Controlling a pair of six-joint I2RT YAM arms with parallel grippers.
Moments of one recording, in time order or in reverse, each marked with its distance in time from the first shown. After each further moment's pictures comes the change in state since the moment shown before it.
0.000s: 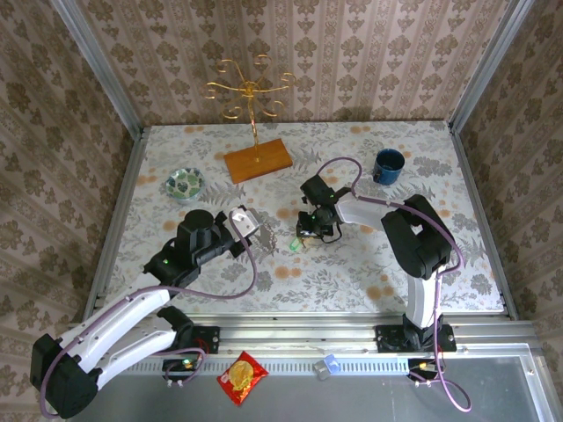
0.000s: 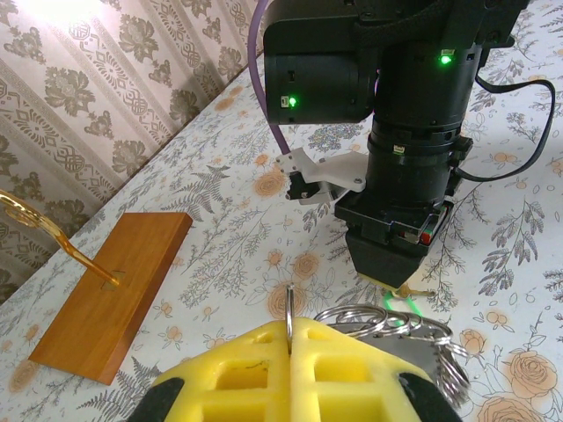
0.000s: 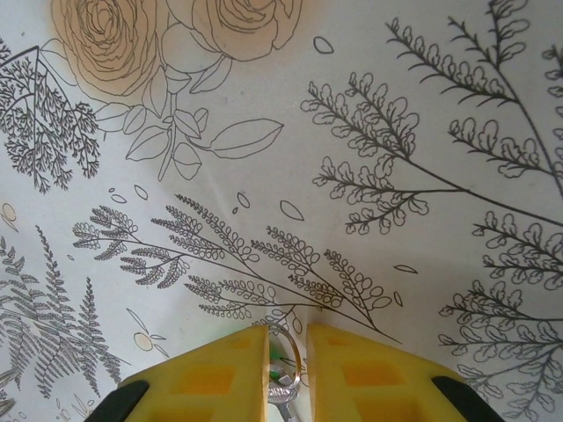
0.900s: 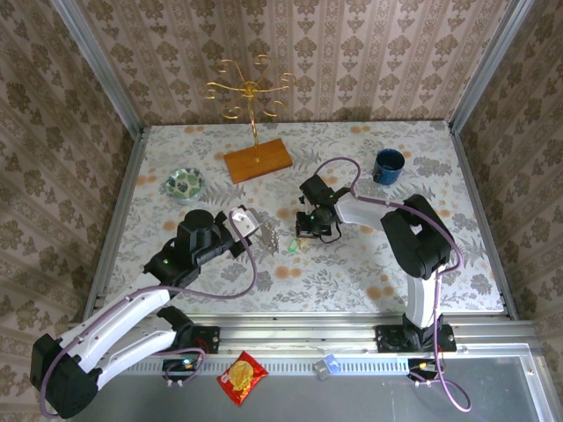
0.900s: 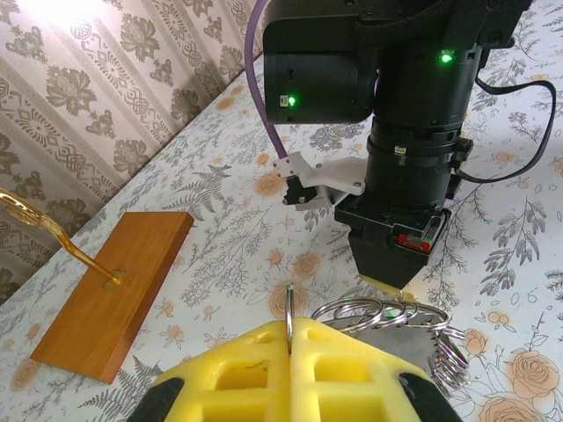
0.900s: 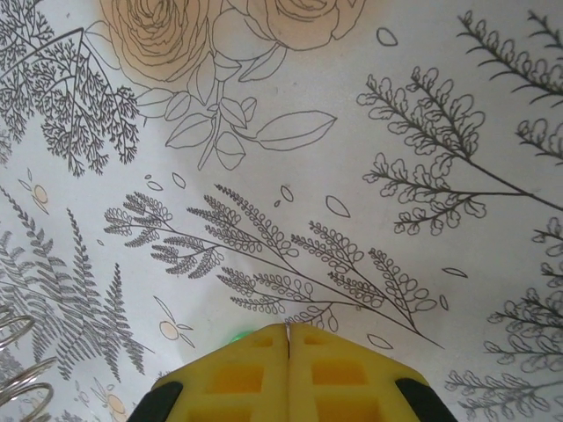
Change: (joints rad) left arm 0.000 0.000 0.000 0.000 -0.003 0.000; right arm 0.001 -0.003 0.002 0.010 -0.032 -0.036
